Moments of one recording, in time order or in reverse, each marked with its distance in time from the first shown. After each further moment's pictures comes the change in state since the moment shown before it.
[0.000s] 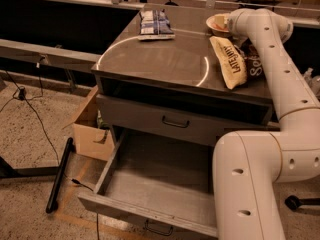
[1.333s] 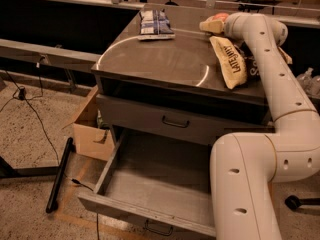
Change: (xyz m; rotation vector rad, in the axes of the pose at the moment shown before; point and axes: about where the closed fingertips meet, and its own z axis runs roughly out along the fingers) arm 0.011 0.005 0.011 -0.009 -0.006 0.017
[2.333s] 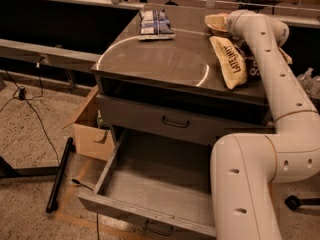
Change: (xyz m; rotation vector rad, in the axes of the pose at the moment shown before) arm -0.015 -0.009 -0.002 0.031 -0.057 0.045
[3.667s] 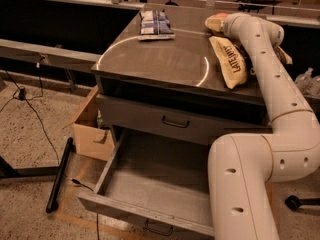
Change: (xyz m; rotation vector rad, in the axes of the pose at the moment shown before) arm 0.014 0.004 0.009 0.002 0.020 -0.001
